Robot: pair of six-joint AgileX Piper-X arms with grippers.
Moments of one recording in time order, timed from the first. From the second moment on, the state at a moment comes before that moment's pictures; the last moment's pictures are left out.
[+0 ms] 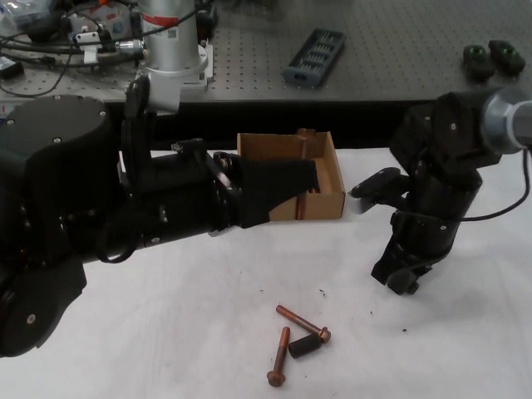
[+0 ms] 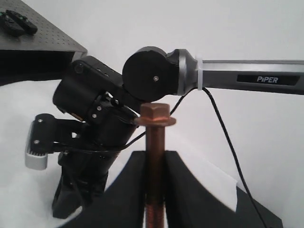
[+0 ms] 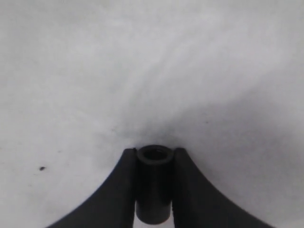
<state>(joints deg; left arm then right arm) -30.5 79.0 -38.1 -30.6 38.4 -29.5 24.5 116.6 -80.7 56.9 -6.5 -23.1</state>
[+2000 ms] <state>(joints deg) -32.5 88.4 -31.1 -66.8 42.4 -46.2 36.7 79.7 -21.4 -30.0 -48.1 4.4</state>
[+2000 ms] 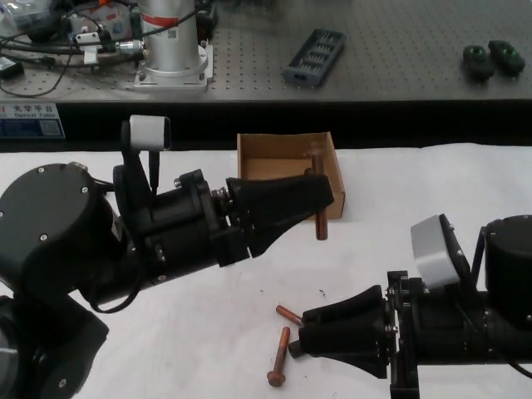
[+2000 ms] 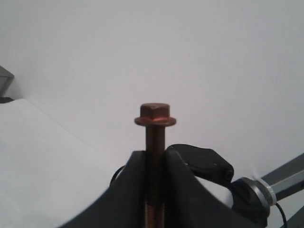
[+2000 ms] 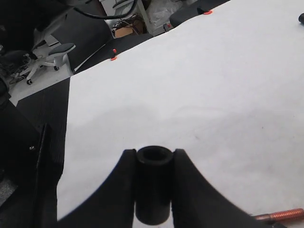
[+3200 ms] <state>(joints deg) -32.5 88.4 -24.5 -62.3 41.8 -32.9 36.7 79.7 -21.4 -37.5 -52.7 10.2</state>
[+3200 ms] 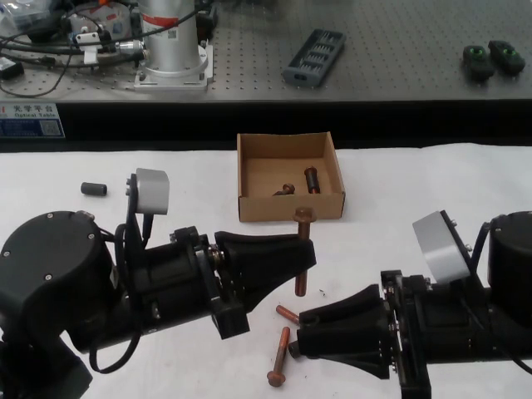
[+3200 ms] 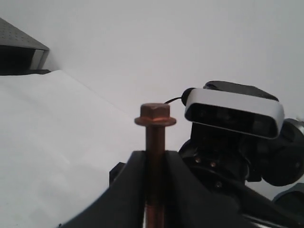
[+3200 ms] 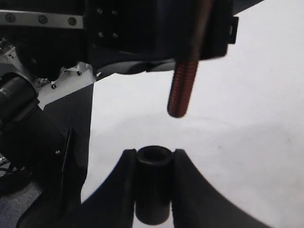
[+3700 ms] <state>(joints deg) -35.3 88.4 -24.5 -62.3 37.0 -31.5 36.7 79.7 -21.4 -38.2 -52.9 11.1</state>
